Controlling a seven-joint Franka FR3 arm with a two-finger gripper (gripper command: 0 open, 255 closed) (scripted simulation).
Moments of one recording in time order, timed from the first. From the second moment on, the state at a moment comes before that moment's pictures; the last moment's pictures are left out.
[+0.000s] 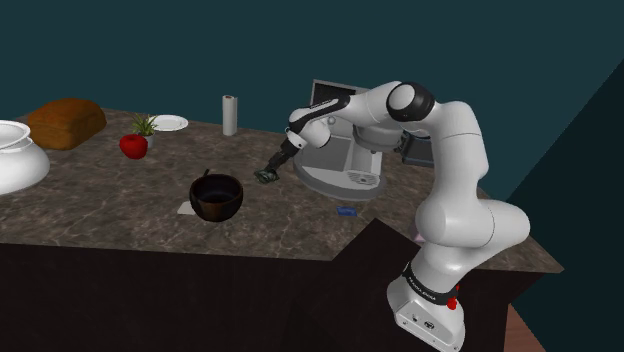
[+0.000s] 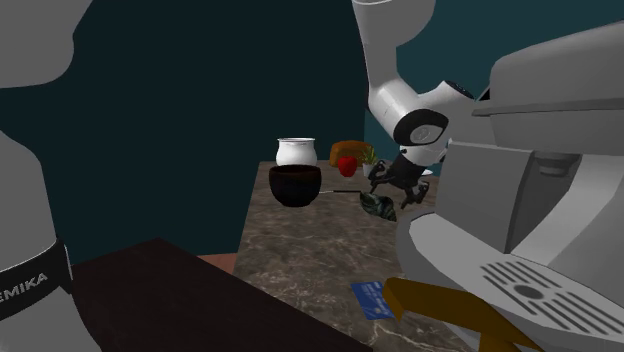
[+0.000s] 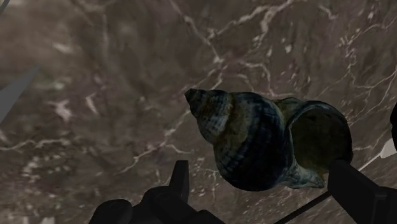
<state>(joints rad) -0.73 0.92 0.57 -1.60 0.25 2.50 -0.83</state>
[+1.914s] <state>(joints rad) -0.76 0.82 0.59 -1.64 0.26 2.42 -0.79</state>
